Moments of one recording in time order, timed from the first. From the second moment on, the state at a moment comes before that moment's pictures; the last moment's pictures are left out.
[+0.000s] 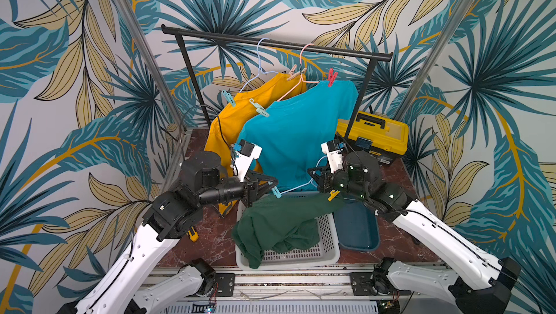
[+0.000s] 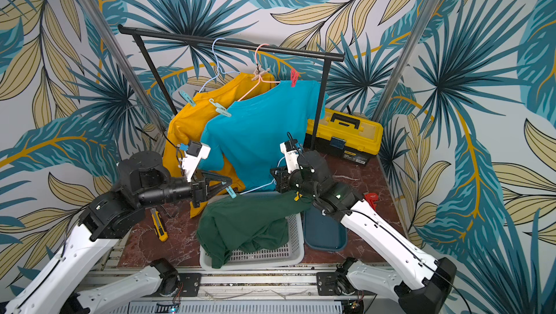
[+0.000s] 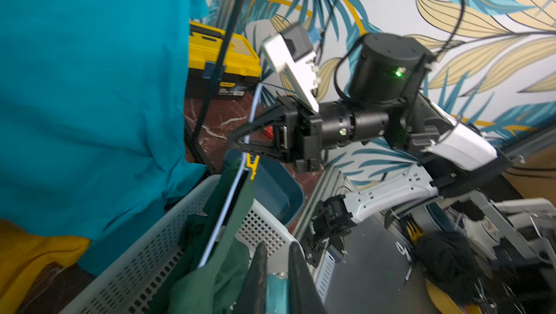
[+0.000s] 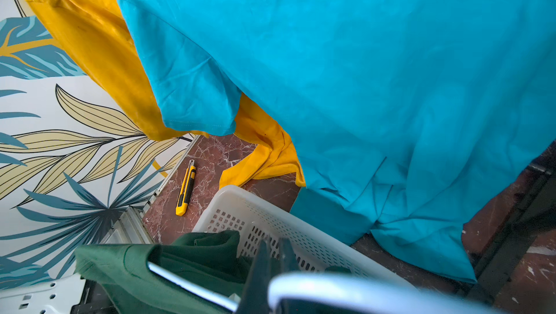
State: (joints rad) left arm -0.69 0.93 1.29 -0.65 0.51 -0.40; right arm 0.68 1.13 1.14 -0.44 -0.09 0.41
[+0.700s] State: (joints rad) left arm -1.37 1.33 1.04 -0.17 -0.04 -0.27; right arm 0.68 1.13 1.14 -0.44 -0.10 0.41
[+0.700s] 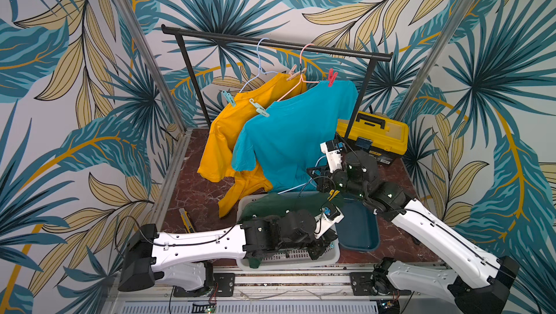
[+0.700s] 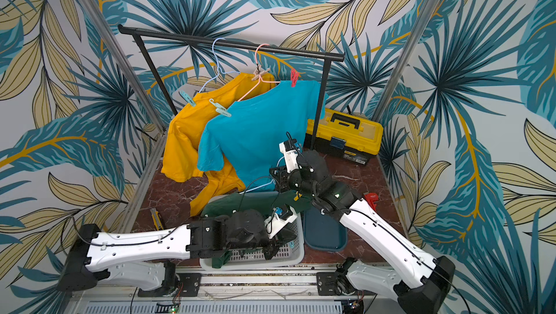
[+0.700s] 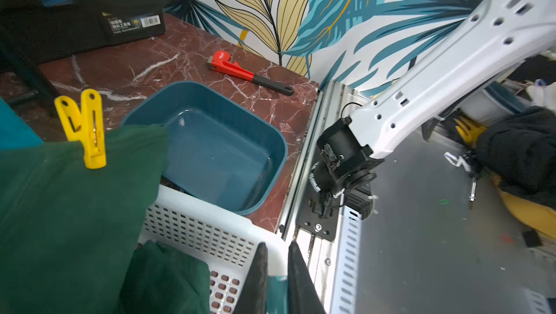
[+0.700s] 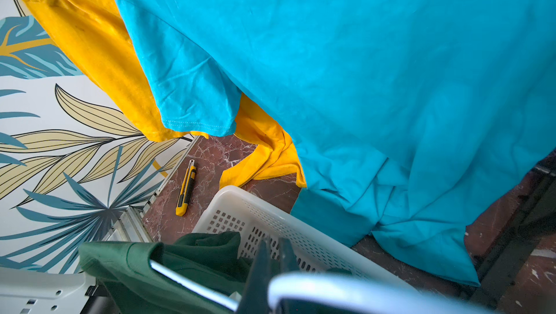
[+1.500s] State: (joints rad) left arm -1.43 1.88 1.15 0.35 -0.48 -0.04; right arm 0.68 1.08 1.14 -0.45 -0.09 0.41
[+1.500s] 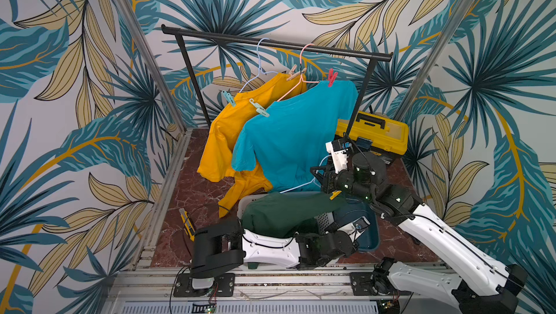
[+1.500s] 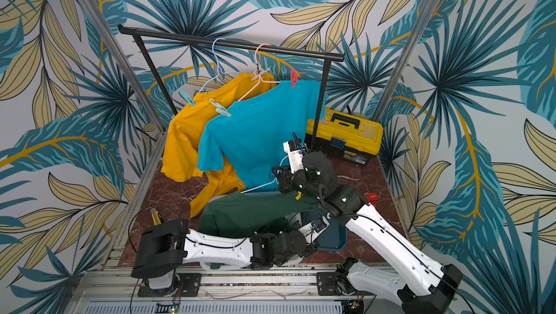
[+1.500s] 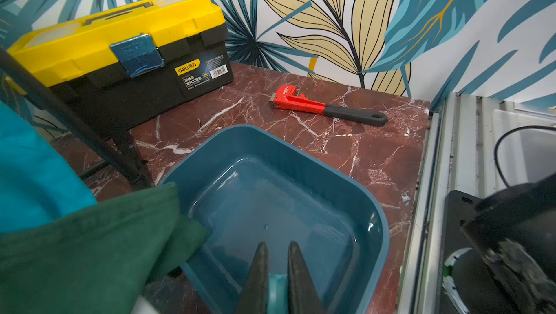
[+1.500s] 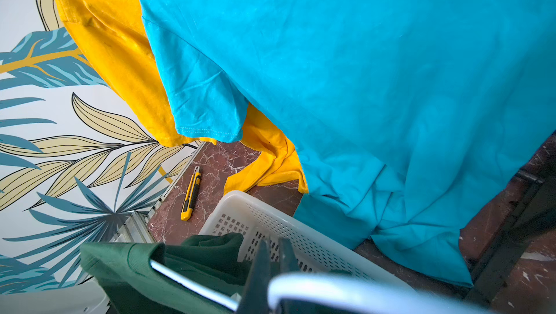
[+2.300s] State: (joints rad) left arm -1.43 1.77 1.10 0.38 -0.57 0.02; right arm 0.68 1.07 1.14 -0.45 -0.09 0.41
